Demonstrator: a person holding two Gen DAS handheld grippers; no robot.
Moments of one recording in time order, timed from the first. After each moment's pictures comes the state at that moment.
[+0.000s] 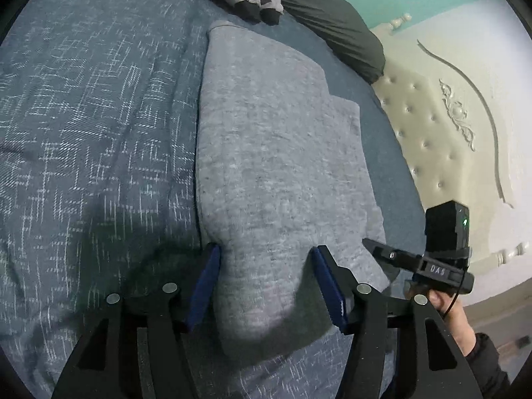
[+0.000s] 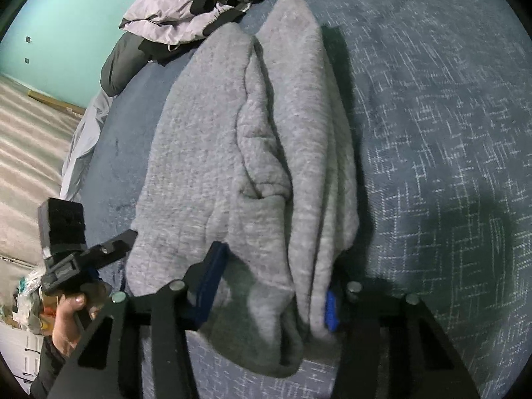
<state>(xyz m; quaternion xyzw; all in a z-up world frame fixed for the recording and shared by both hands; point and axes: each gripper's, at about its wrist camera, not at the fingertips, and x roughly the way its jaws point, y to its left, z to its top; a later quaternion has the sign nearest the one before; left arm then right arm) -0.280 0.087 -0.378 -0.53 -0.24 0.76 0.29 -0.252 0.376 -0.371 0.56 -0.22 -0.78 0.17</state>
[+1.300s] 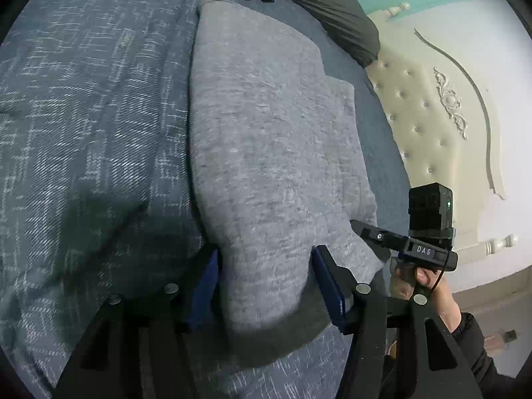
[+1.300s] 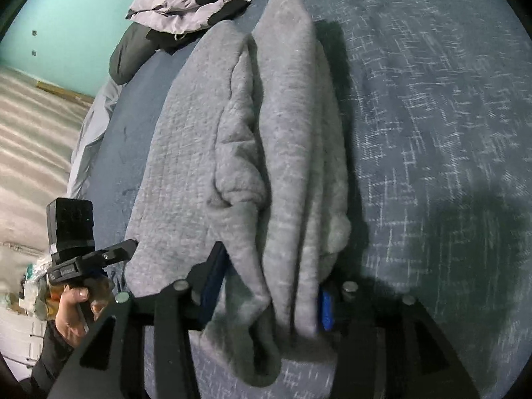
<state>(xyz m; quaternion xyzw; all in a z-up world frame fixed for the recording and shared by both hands) -0.297 0.107 -0.391 -0.56 -0.25 0.72 0.32 -0.264 0.375 -0.387 0.58 -0.21 -0.76 0.21</state>
